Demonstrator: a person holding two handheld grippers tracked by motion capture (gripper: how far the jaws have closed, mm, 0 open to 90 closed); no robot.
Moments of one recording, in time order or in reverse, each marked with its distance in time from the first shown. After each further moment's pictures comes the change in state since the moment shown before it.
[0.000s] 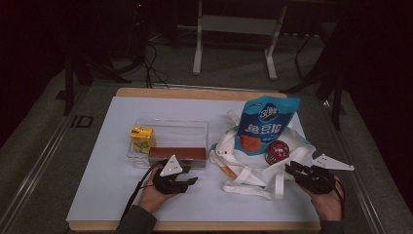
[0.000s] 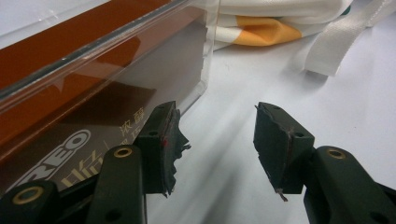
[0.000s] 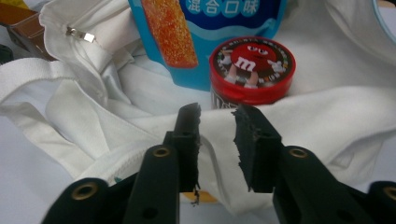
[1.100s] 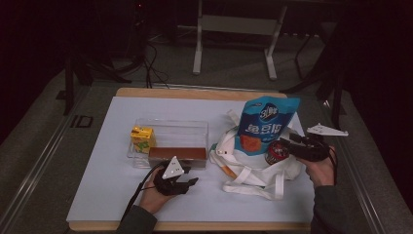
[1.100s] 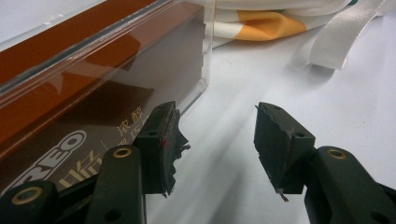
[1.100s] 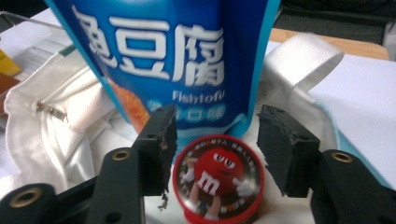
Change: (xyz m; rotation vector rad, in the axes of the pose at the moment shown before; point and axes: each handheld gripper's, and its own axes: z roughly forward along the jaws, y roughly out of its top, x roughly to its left) left arm -0.005 0.000 0.002 0.012 0.030 0.033; right arm -0.031 0.068 0.037 -0.030 0.012 0.035
